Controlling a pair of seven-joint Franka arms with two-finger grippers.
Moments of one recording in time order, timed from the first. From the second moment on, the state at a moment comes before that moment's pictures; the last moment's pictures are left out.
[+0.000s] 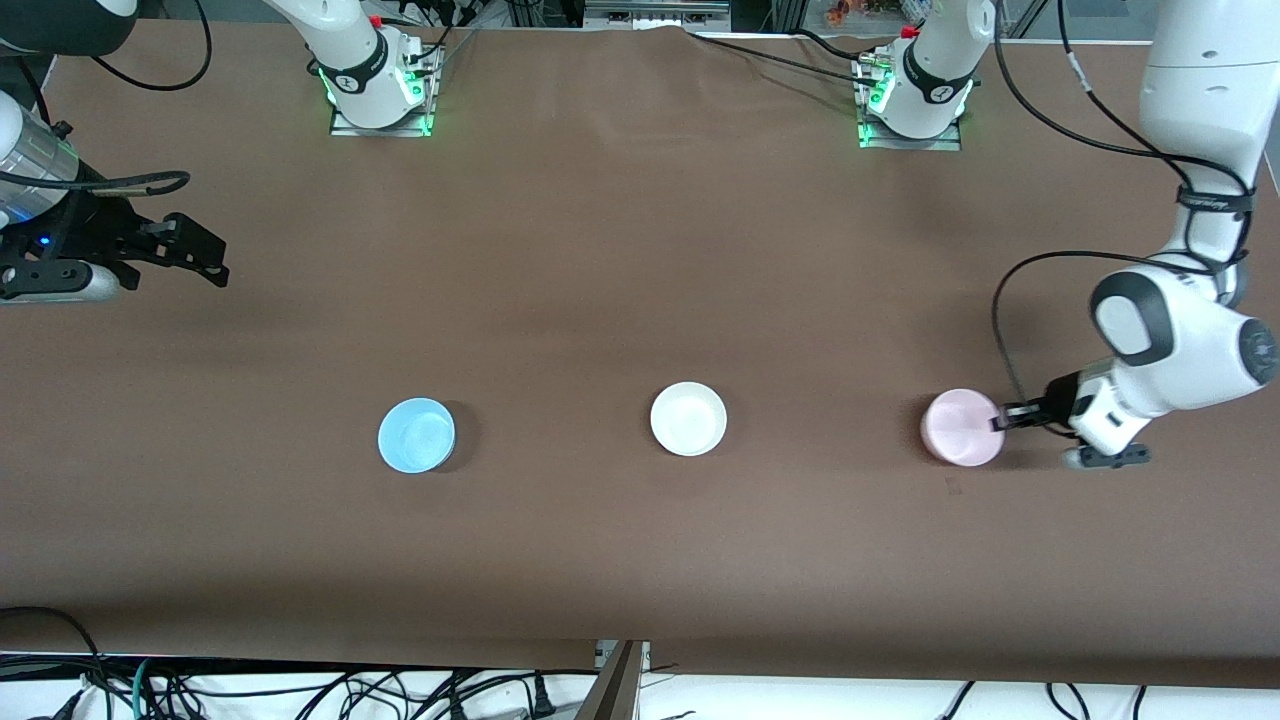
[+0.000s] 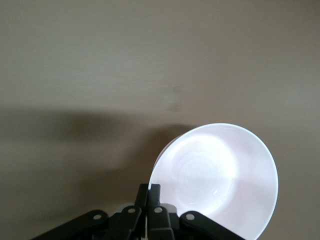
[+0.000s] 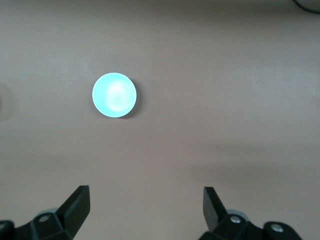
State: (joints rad) left arm 0.11 0.56 -0.02 -1.79 -0.41 2.29 0.22; right arm 0.14 0.09 -0.04 -1.54 0.00 1.66 0.04
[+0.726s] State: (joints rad) left arm -0.24 0.57 -0.18 -1.65 -0.22 2.31 -0.51; right arm 0.18 0.27 -0.04 -1.56 0.00 1.72 0.03
